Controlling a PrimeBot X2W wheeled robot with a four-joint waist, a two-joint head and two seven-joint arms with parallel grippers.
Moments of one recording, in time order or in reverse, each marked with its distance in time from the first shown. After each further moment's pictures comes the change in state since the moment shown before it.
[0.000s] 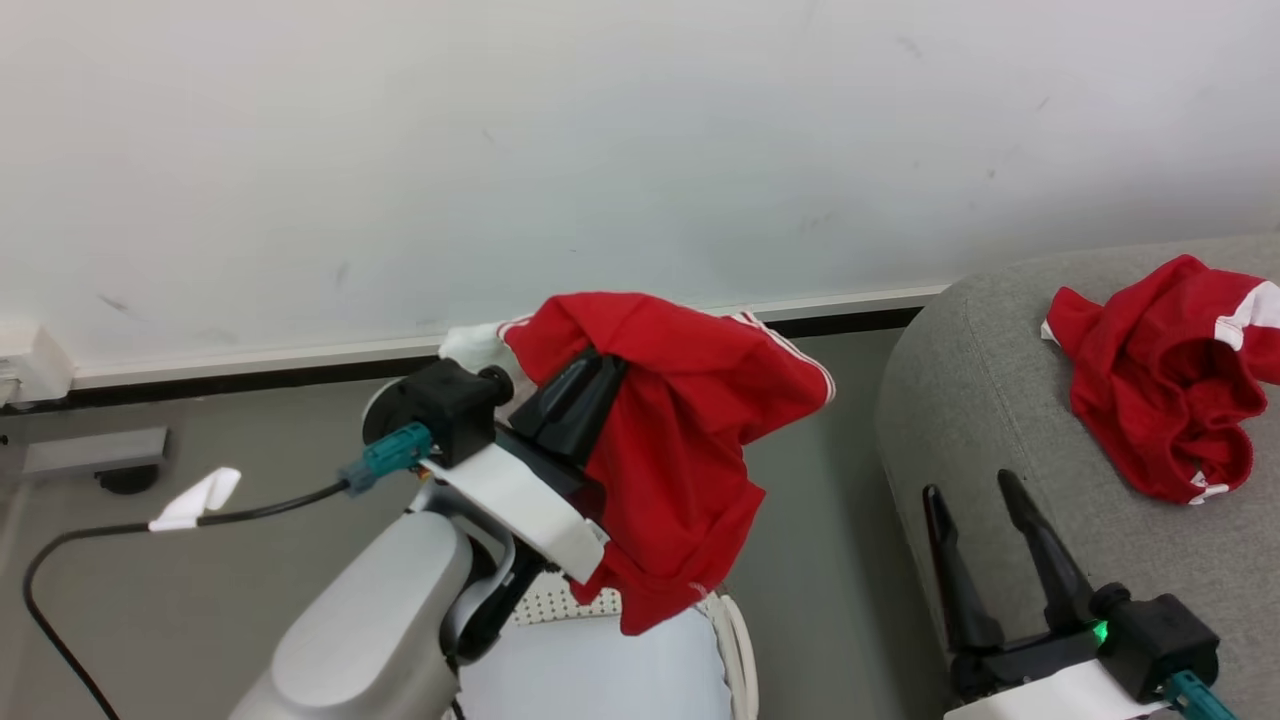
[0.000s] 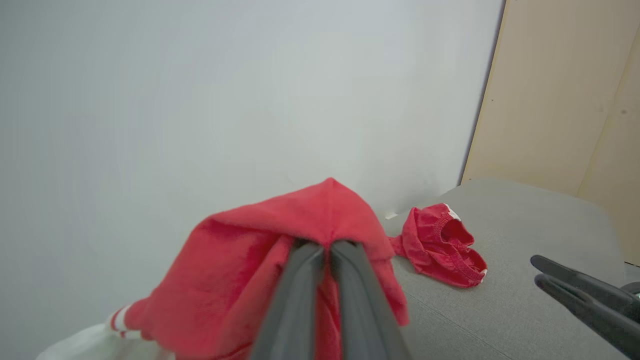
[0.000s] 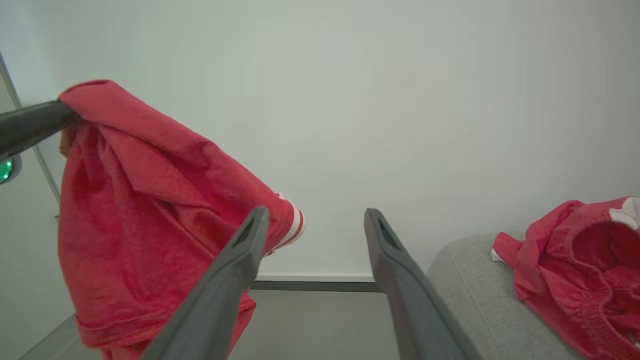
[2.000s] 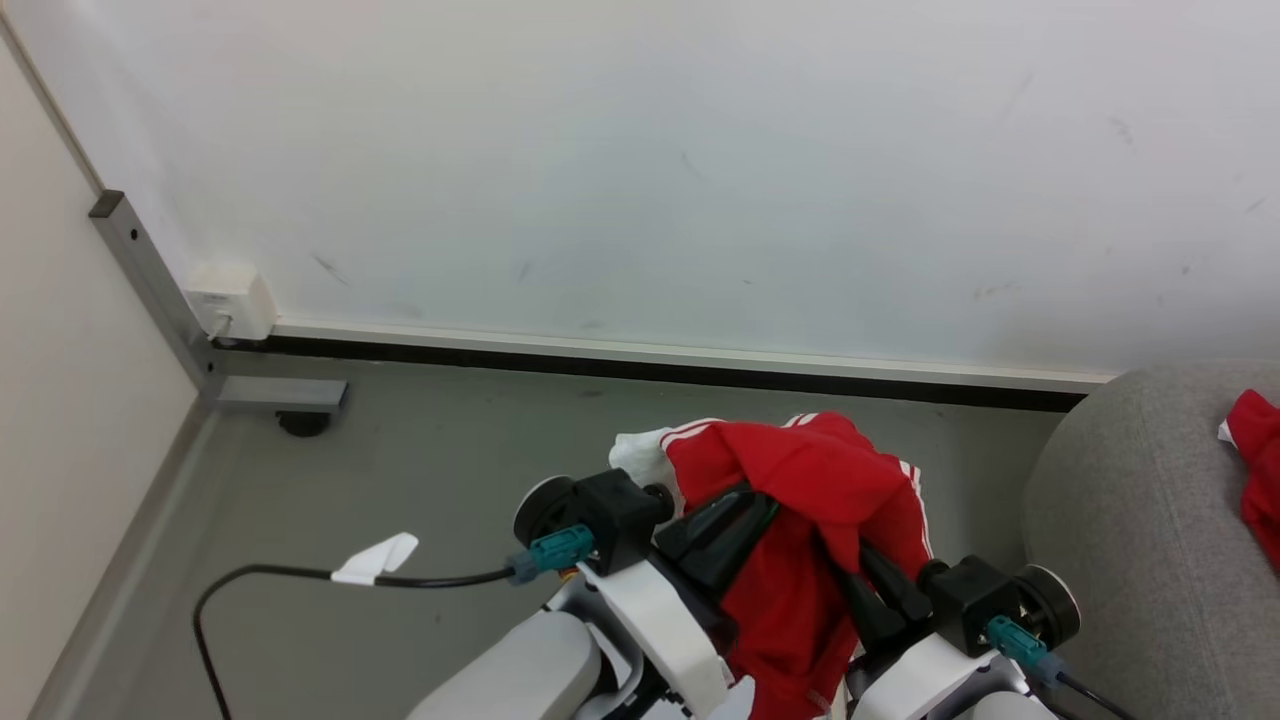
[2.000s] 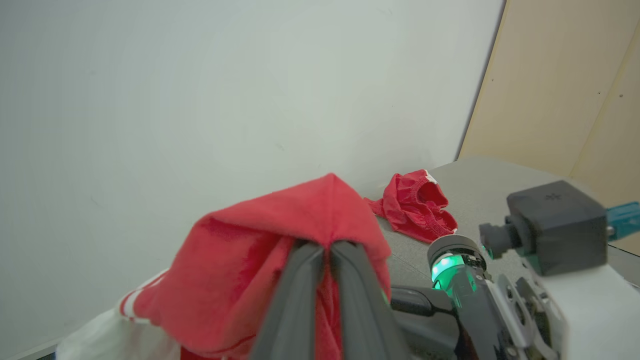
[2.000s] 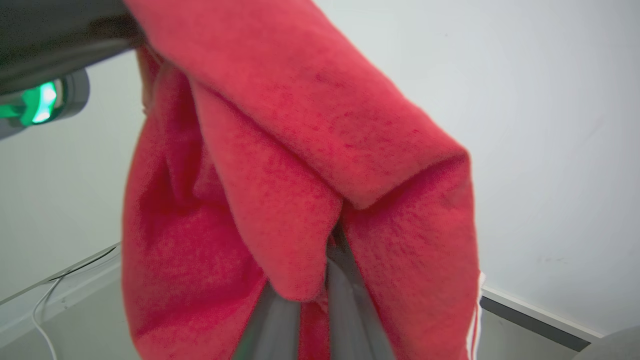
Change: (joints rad) left arm 0.044 -0.095 -0.224 0.012 -0.031 0.000 0.000; right arm -0.227 -0.016 0.305 0.367 -0.012 0.000 0.000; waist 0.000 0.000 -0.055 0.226
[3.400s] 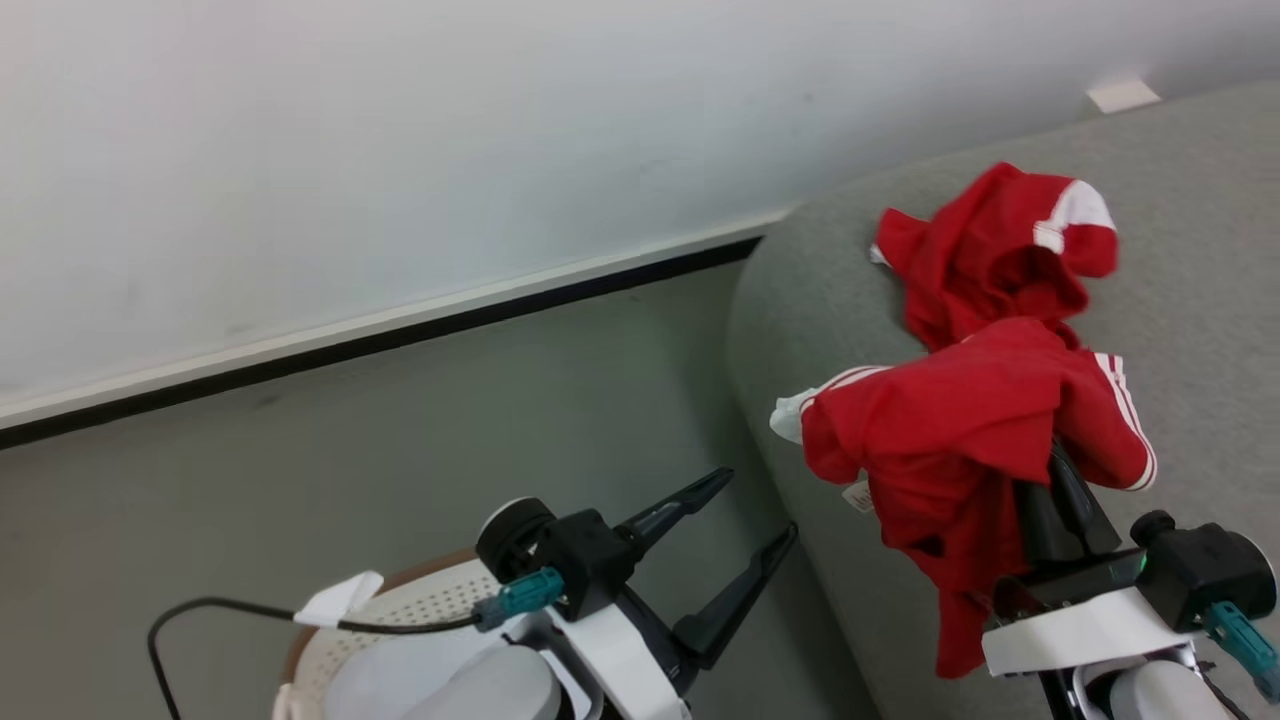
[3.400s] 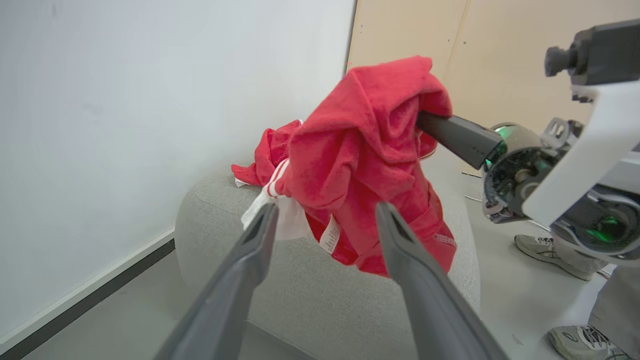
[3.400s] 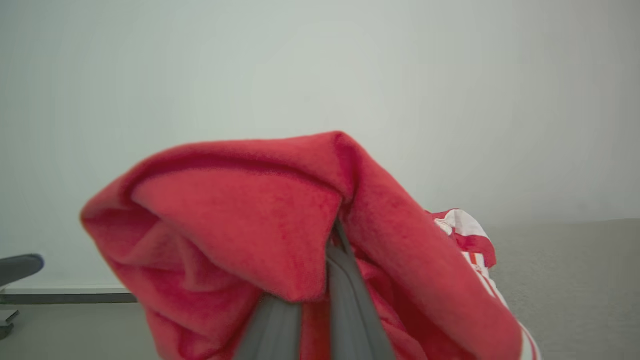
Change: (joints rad) left arm 0.053 0.097 -0.012 -0.091 0.059 0.005 0.000; right arm 0.104 0.003 -0.364 -0.322 -0.064 0.000 0.000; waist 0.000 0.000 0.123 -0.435
